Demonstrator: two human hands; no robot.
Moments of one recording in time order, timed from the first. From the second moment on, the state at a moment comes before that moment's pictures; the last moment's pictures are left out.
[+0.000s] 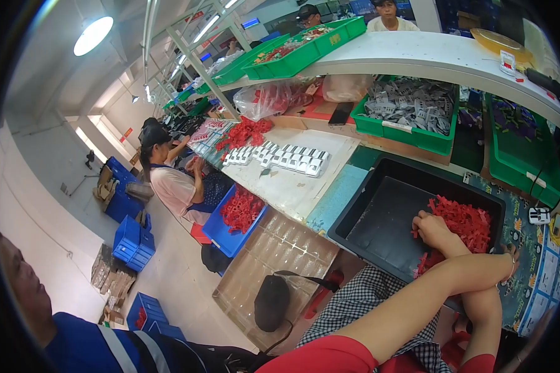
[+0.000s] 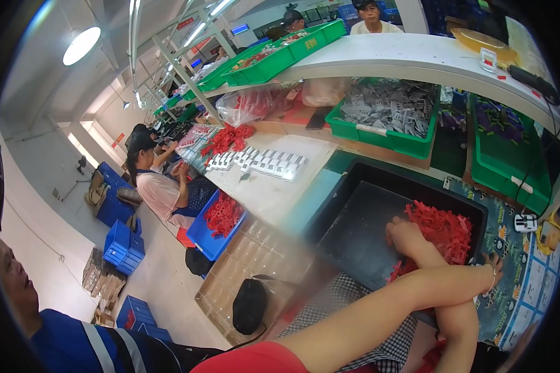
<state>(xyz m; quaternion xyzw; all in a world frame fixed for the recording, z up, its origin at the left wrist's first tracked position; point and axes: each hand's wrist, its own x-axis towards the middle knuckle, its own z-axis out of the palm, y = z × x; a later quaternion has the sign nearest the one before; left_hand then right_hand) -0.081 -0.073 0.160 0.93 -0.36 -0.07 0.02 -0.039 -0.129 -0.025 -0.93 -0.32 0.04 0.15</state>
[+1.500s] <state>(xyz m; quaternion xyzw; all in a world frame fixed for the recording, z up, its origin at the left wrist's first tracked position) -0.064 -0.181 0.038 0.39 -0.47 -0.42 0.67 -0.025 -0.142 -0.033 -0.91 -0.36 -0.07 0.18</state>
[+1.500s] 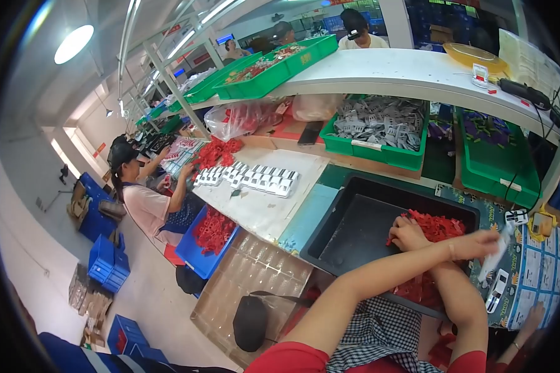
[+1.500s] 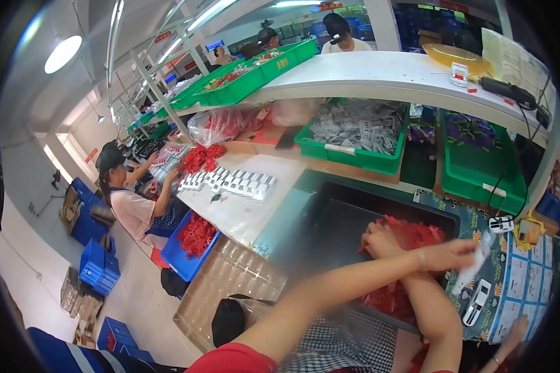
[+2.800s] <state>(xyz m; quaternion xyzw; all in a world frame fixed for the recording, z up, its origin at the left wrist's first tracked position) 0.014 -0.018 -0.015 0.44 -0.15 -0.18 0.87 -0.028 -0.144 0.032 -0.89 -0.18 -0.40 0.14</state>
